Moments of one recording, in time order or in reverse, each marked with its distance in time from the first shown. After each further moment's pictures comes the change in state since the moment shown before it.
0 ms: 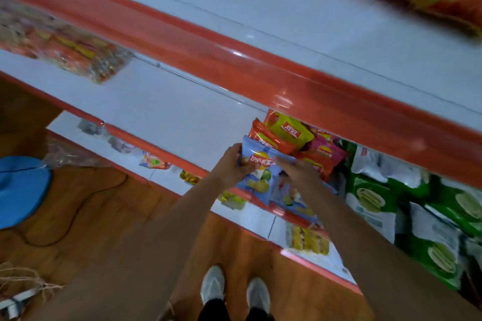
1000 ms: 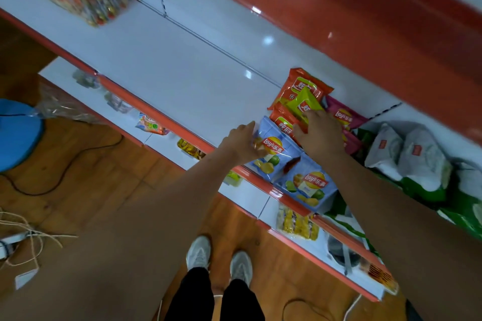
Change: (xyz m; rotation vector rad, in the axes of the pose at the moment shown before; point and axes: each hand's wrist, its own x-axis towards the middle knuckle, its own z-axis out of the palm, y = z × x) left_hand 0.021 -0.011 0.020 0.377 -0.074 -0.140; right_hand 0.058 -0.022 -0.022 -1.085 0.285 -0.543
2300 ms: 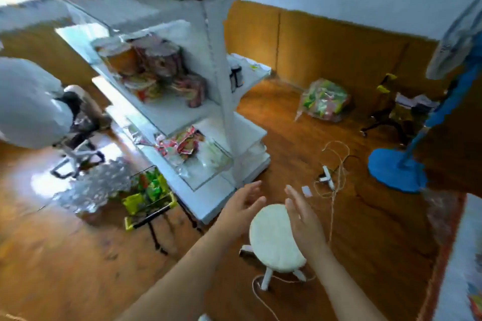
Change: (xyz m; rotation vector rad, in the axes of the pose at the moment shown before) left_hand -0.805 -0.026 0.199 -0.934 1.710 -0.874; right_hand -0.635 -0.340 -0.066 0.546 -1.126 -1.437
